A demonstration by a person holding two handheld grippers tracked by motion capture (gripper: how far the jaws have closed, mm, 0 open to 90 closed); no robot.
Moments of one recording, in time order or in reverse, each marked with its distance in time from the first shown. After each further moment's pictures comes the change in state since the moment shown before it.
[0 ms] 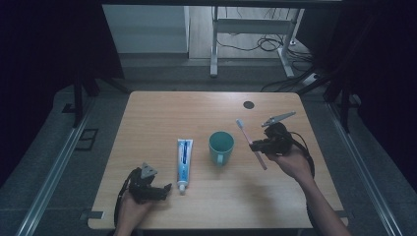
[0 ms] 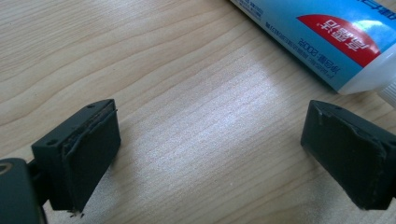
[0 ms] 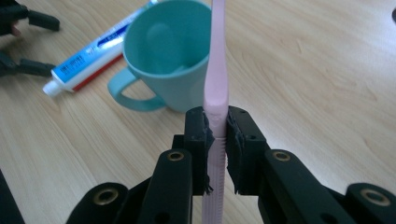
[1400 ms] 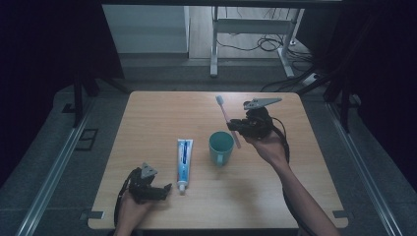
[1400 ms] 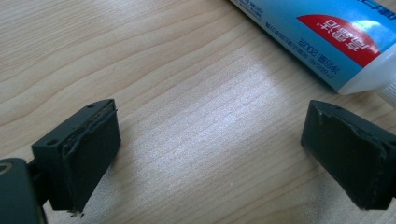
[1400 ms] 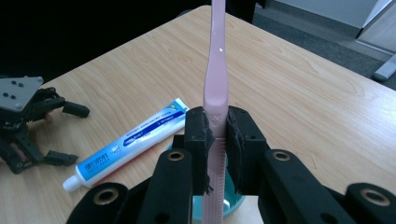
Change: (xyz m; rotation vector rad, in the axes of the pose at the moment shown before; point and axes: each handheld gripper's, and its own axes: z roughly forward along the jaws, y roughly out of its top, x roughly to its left) left arm 0.000 0.000 0.000 -0.003 0.000 -0.004; right arm 0.028 0.063 0.014 -0.264 0.025 -0.075
